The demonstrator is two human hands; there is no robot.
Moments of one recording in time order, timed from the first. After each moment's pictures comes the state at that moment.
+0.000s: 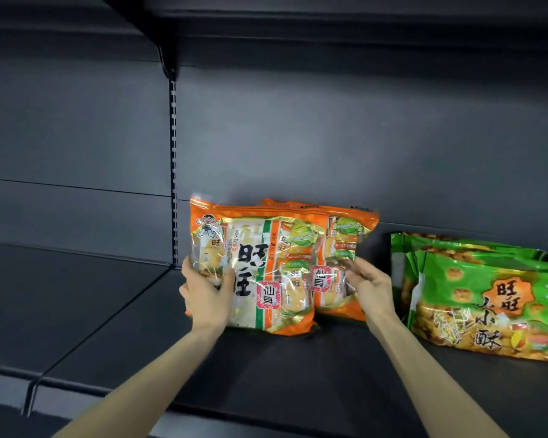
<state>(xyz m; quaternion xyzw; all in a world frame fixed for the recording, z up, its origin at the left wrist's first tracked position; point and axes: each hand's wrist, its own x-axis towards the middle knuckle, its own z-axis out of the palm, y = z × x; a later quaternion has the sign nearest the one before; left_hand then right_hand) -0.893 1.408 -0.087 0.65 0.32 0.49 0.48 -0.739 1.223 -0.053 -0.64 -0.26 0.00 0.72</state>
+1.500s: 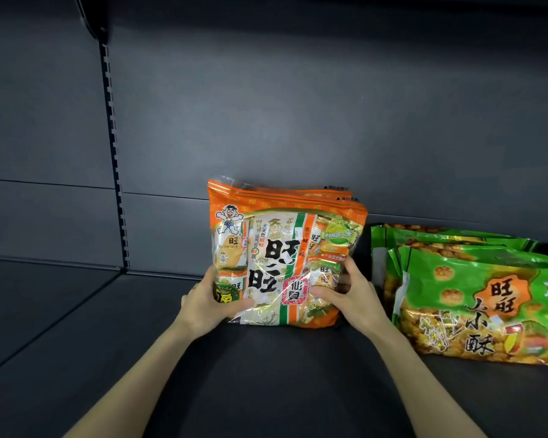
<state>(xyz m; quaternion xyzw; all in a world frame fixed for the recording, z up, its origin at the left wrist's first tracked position) -0.820 1.428 -0.104 0.84 0.21 0.25 0.44 -0.667 1.208 -0.079 -0.77 -0.36 0.01 0.53</state>
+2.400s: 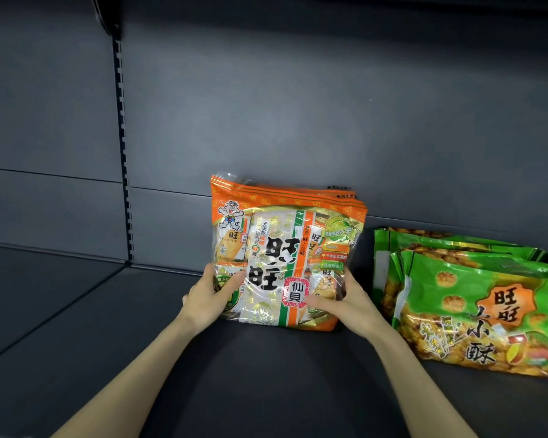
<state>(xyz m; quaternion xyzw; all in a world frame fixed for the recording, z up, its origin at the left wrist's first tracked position) -0.815 1.424 -0.103 0.80 0.27 0.27 0.46 -0.665 1.211 -0.083 -0.76 -0.34 0.13 0.54</state>
